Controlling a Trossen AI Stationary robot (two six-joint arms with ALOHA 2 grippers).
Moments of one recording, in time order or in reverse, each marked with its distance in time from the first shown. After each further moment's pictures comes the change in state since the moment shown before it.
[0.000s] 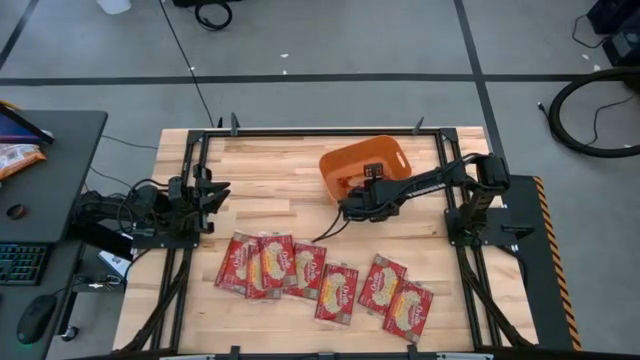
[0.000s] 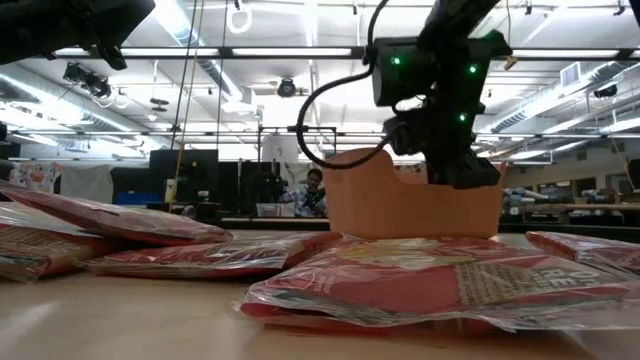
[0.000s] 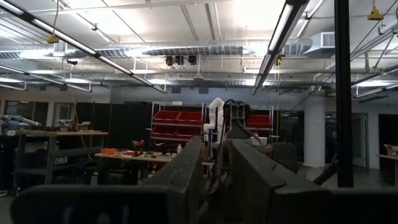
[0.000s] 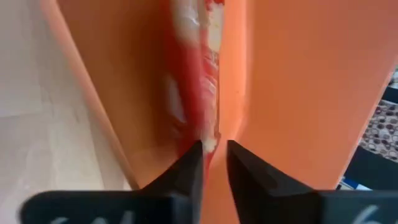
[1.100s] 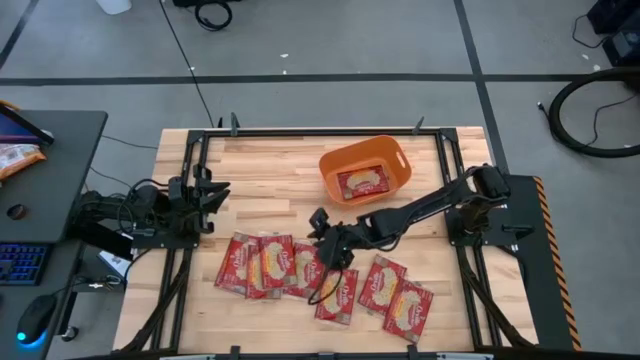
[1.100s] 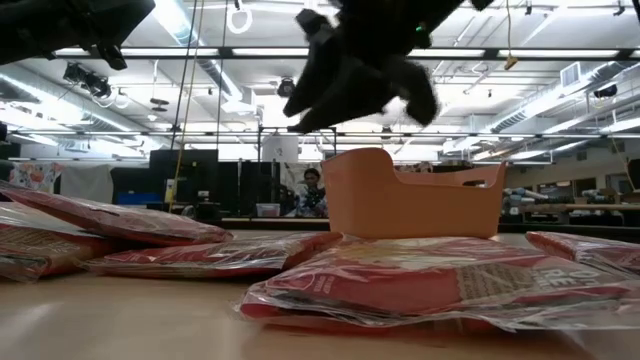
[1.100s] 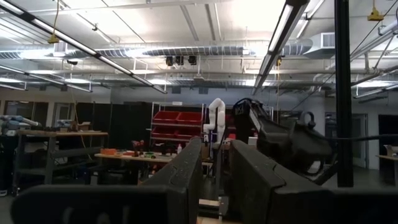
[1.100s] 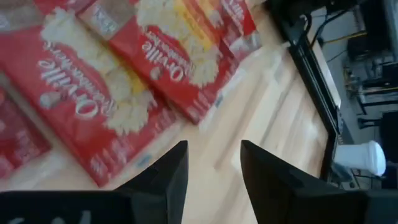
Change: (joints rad) left arm 0.000 0.000 0.000 0.000 -0.003 0.000; right arm 0.257 0.054 0.115 0.804 -0.442 -0.675
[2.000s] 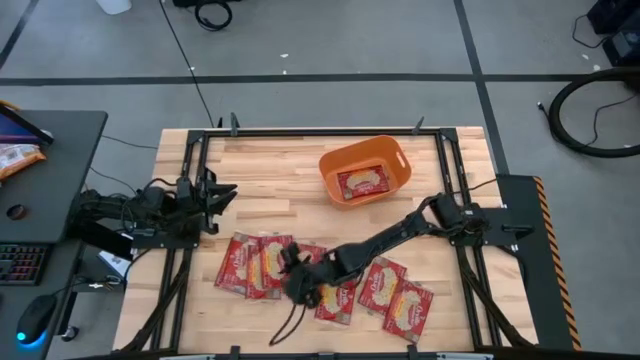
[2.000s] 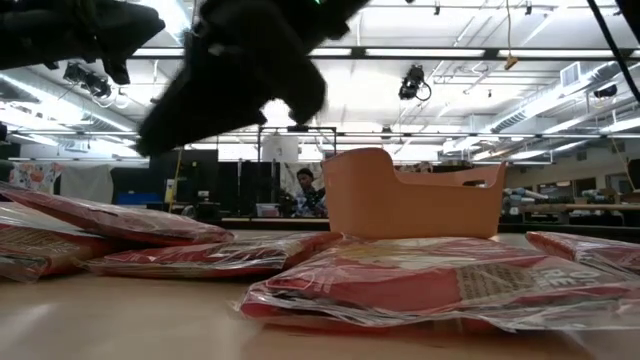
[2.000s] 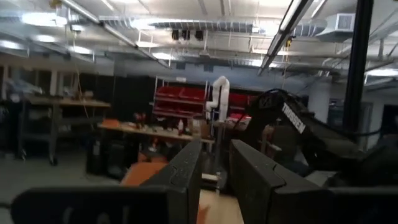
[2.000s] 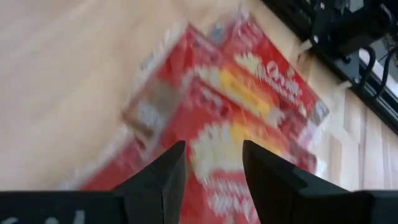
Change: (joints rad) left arm 0.001 0.038 0.000 -0.083 -0.034 -0.112; right arm 0.112 0.423 0.485 -0.077 -0.040 0.352
